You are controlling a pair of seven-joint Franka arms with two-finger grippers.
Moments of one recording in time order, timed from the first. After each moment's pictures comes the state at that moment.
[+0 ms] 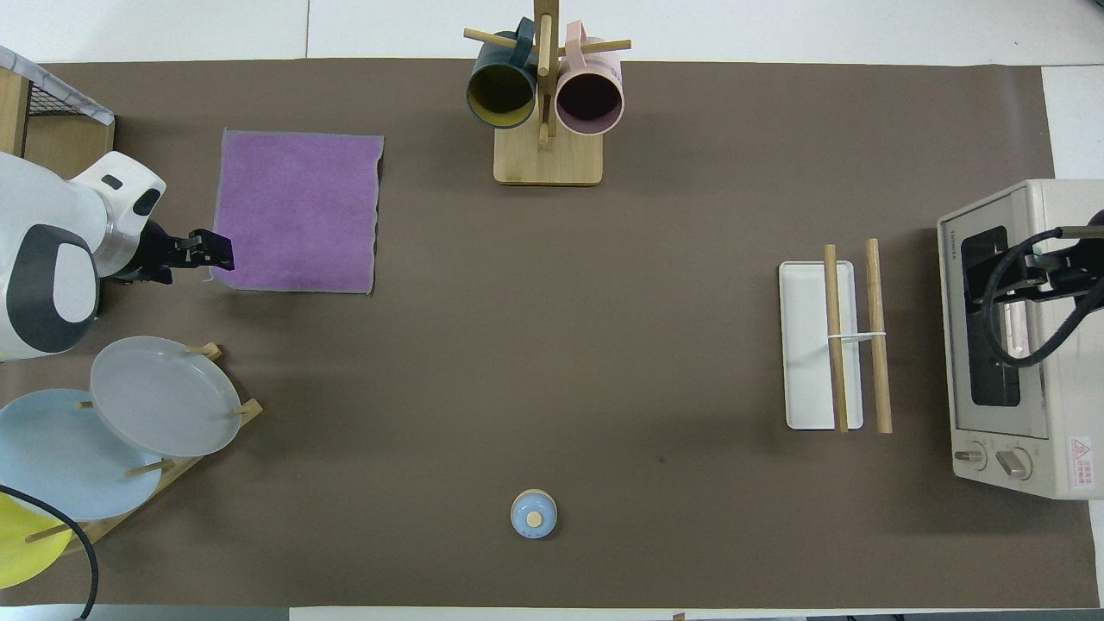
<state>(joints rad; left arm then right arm) 0.09 0.25 -0.07 -1.94 -0.03 2.18 -0.10 -0.02 0.01 0.02 -1.52 -0.06 1.37 0.04</state>
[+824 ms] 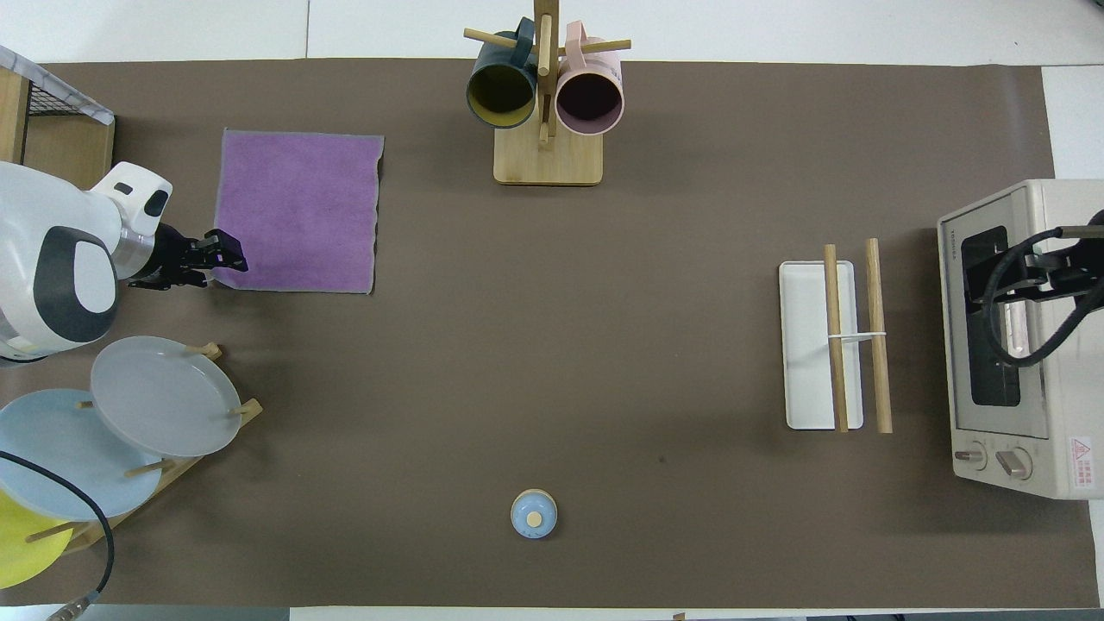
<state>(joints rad) 0.11 0.33 -0.07 -1.94 -0.15 2.25 -0.11 -0.02 0.01 0.02 -1.52 -0.06 1.37 0.04</state>
